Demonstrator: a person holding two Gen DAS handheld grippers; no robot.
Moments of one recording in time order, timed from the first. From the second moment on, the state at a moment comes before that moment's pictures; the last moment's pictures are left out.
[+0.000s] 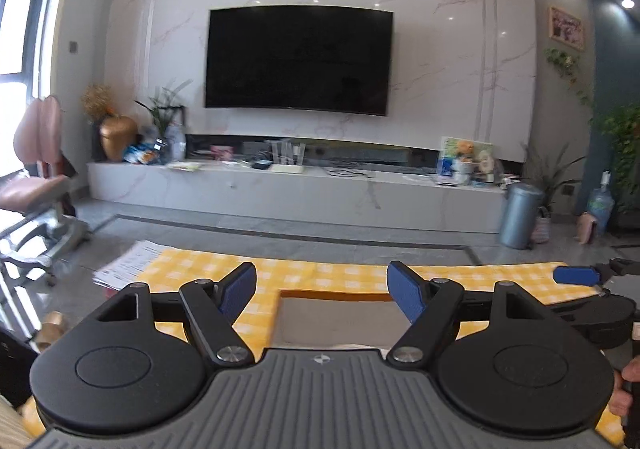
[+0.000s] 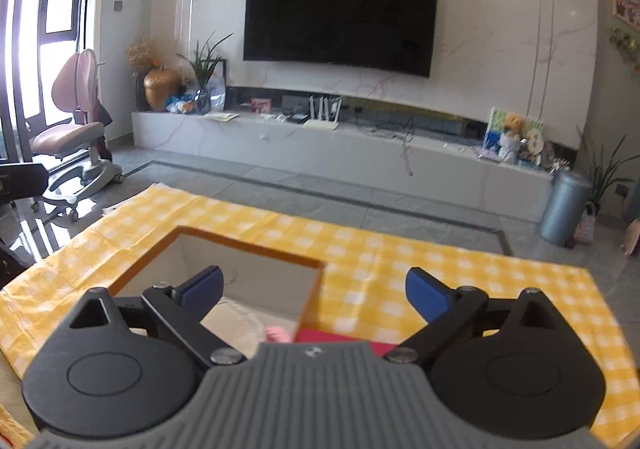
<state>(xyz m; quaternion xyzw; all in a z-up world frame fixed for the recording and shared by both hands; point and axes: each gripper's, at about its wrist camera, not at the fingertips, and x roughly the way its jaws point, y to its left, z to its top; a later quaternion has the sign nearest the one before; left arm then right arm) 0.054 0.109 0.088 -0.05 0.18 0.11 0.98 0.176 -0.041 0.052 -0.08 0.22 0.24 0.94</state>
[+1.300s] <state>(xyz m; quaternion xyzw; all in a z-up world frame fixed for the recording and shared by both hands) 0.148 -0.148 -0.020 0.06 0.25 -0.03 0.97 0.223 -0.315 0.001 0.05 0.22 0.04 0.97</state>
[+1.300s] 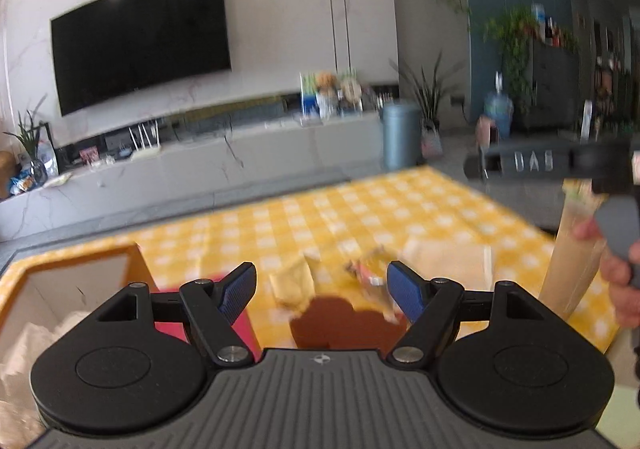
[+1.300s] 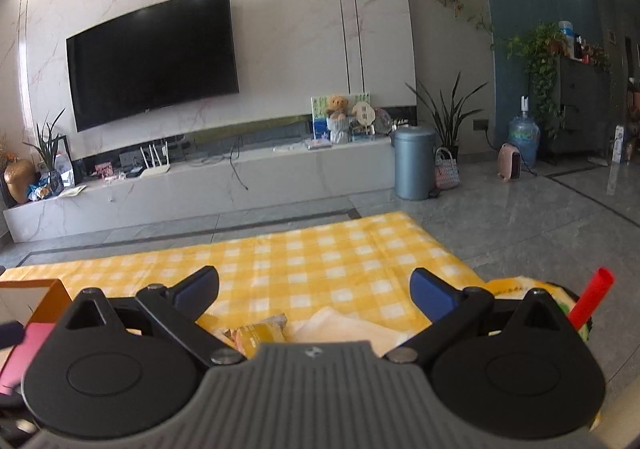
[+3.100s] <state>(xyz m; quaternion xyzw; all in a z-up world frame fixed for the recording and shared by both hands) 0.177 -0.150 -0.102 0.03 0.45 -0.09 0.89 0.304 -0.289 -0.128 0.03 0.47 0.05 0.88</state>
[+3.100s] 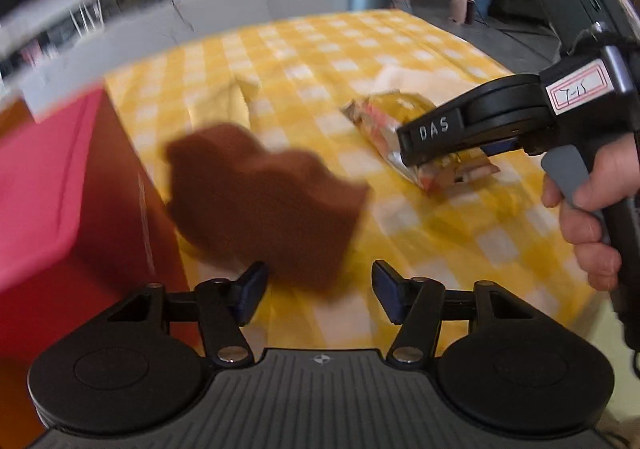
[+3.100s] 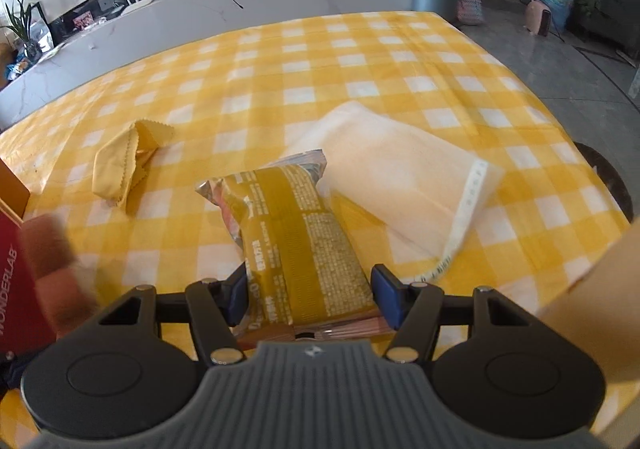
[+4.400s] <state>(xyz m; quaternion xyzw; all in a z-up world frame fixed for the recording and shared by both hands) 0.256 -0.140 -0.090 -0.24 0.49 0.17 0.82 0.302 -0.320 -0.119 0.08 0.50 -0.02 0.86</state>
